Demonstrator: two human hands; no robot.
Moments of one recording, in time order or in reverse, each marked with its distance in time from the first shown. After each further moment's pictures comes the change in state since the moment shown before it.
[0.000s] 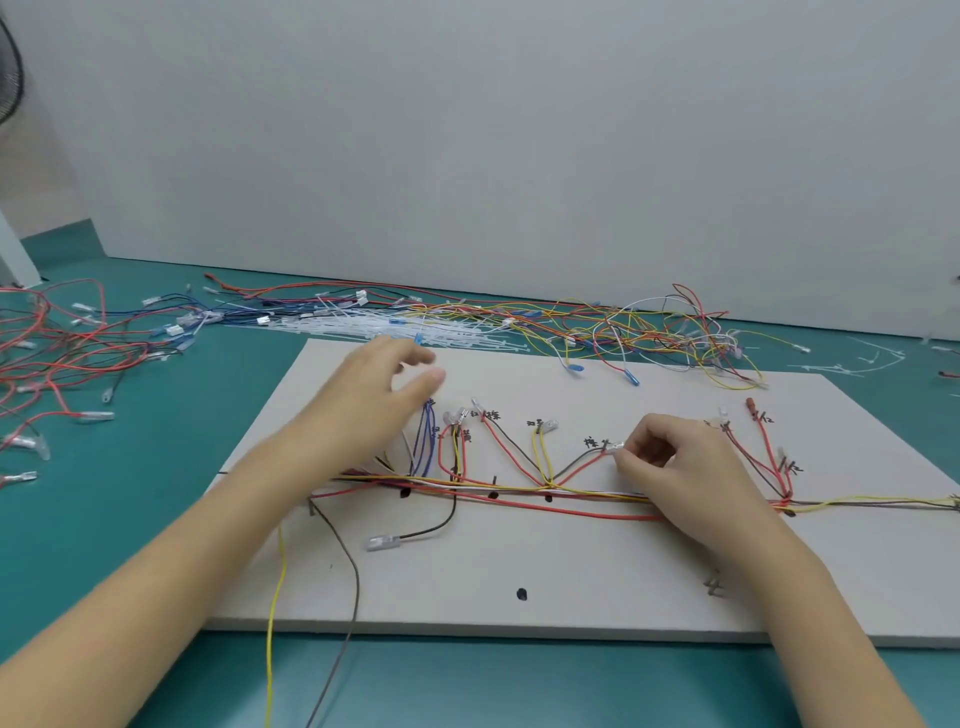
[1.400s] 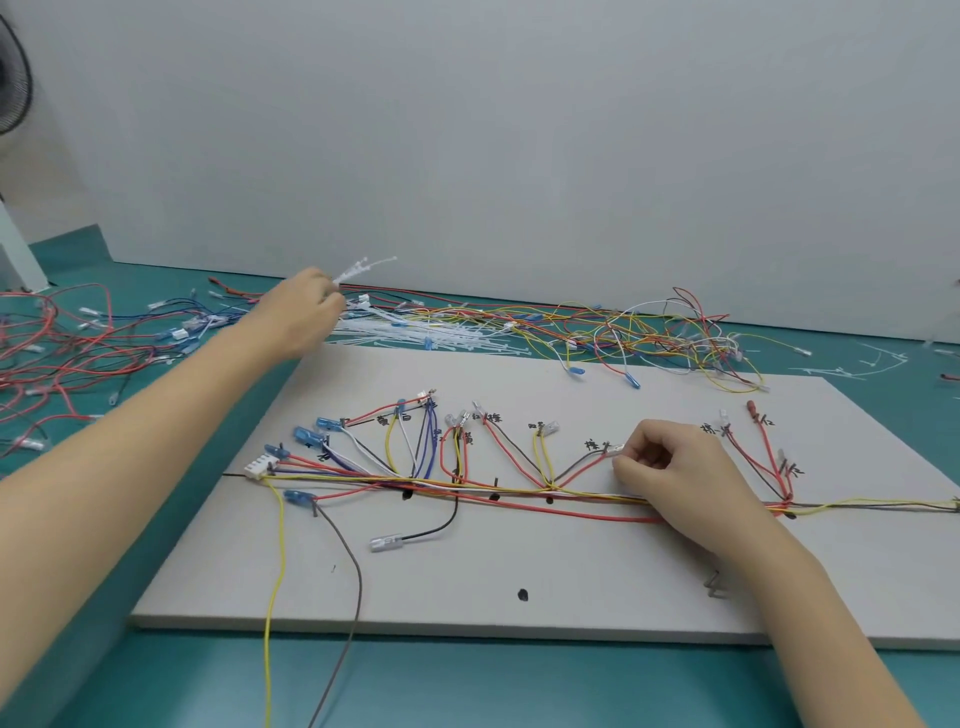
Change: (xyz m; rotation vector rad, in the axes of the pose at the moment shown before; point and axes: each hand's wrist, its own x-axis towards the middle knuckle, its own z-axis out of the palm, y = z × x) left_hand 0.112 -0.104 -0.059 0.391 0.058 -0.073; right_hand 0.001 -0.002 0.001 0.035 -0.057 0.055
